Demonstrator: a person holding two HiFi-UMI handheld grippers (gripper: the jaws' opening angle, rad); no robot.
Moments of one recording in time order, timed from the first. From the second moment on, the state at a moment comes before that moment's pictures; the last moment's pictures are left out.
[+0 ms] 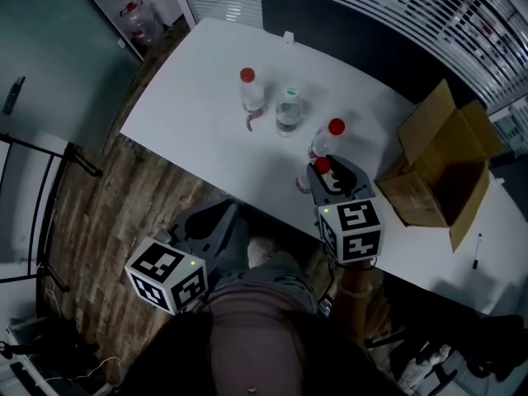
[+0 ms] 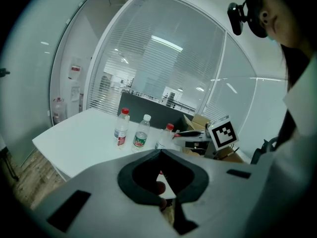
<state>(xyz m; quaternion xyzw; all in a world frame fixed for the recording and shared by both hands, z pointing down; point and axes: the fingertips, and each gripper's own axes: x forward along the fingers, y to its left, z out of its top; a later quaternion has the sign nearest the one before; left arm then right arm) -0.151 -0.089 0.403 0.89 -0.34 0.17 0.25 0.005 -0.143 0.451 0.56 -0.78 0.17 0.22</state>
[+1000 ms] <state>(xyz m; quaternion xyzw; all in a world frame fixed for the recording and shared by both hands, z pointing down) -0.143 -0.045 0.380 0.90 -0.34 0.14 0.23 0.003 -0.106 0.429 0.55 -0.80 0.14 0.22</state>
